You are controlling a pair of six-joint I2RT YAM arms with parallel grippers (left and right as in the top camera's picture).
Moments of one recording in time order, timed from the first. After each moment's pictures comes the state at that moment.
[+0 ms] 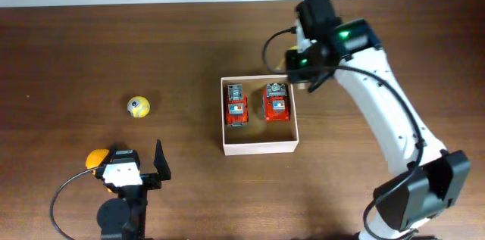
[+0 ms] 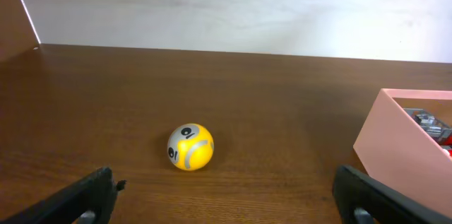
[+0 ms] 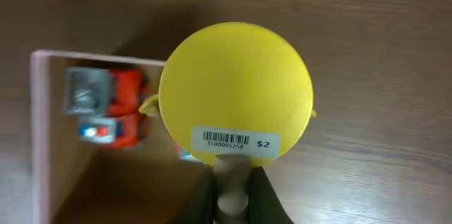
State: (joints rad) left arm 0.02 0.02 0.06 -0.19 -0.04 -0.04; right arm 0.35 1.83 1.81 -1.19 -0.02 0.25
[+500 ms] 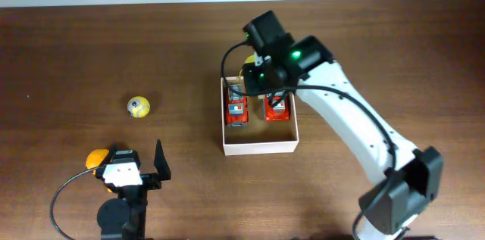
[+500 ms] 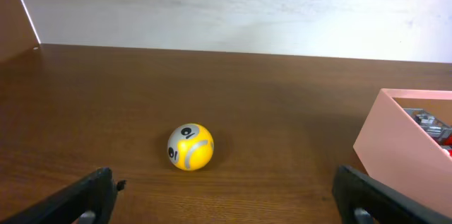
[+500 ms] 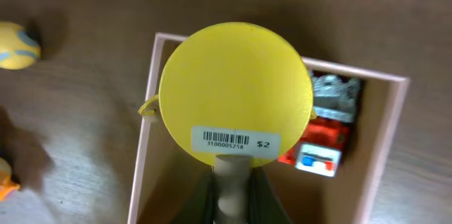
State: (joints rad) left arm 0.02 0.02 0.06 -0.19 -0.04 -0.04; right arm 0.56 1.88 1.81 -1.10 -0.02 0.39
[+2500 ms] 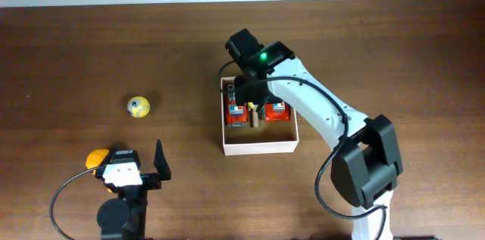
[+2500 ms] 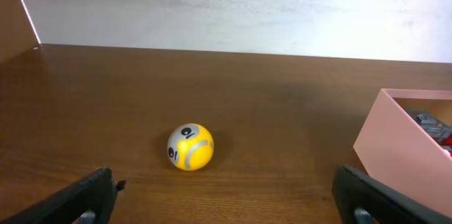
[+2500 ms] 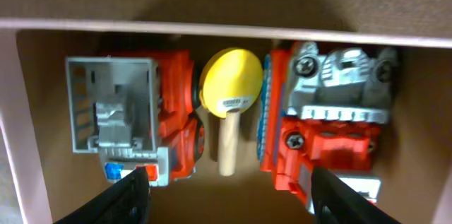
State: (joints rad) left arm 0.02 0.02 0.06 -0.19 -0.04 -0.04; right arm 0.57 2.08 1.82 -1.11 0.06 0.52
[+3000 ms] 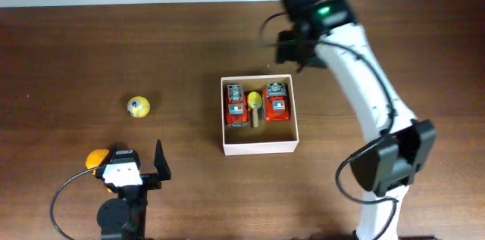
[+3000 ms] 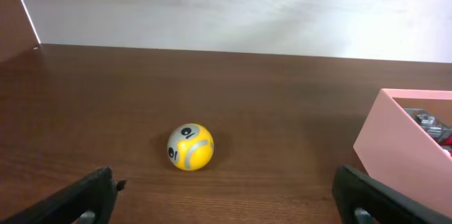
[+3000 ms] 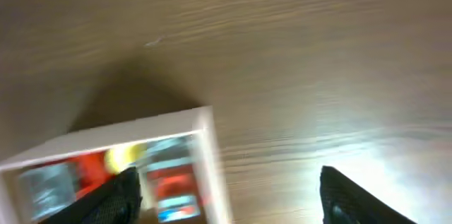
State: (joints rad) left arm 0.02 0.02 0.06 -0.19 -0.04 -0.04; right arm 0.30 2.08 2.15 -1.38 0.14 0.48
